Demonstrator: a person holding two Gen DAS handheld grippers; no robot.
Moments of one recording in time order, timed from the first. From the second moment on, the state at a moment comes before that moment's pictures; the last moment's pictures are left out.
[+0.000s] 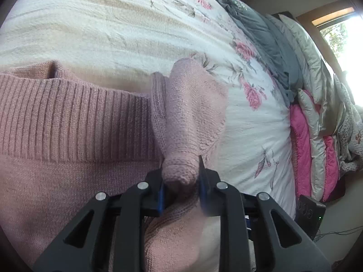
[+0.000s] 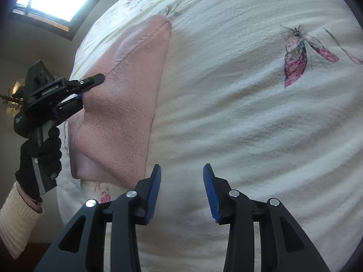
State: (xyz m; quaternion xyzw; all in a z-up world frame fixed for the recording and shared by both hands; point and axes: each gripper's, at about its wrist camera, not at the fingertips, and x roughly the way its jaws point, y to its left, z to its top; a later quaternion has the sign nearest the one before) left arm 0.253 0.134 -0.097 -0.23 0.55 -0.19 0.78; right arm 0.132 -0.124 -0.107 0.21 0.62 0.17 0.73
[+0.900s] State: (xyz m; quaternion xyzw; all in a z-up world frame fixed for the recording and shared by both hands) left arm 0.150 0.349 -0.098 -0.28 0.52 0.00 0.80; right arm 0.127 -0.007 -0.093 0.17 0.62 0.26 0.72
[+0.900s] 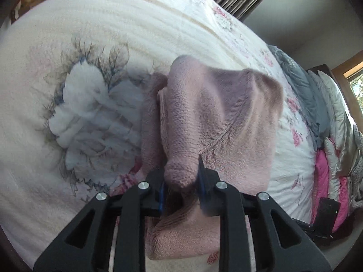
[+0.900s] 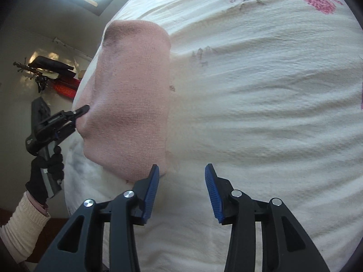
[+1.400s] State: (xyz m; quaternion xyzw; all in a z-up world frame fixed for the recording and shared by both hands) left arm 0.078 0.338 -0.102 -0.28 0.57 -0.02 0.77; right arm 0.135 0.061 -0.129 0.24 0.66 0.30 0.65
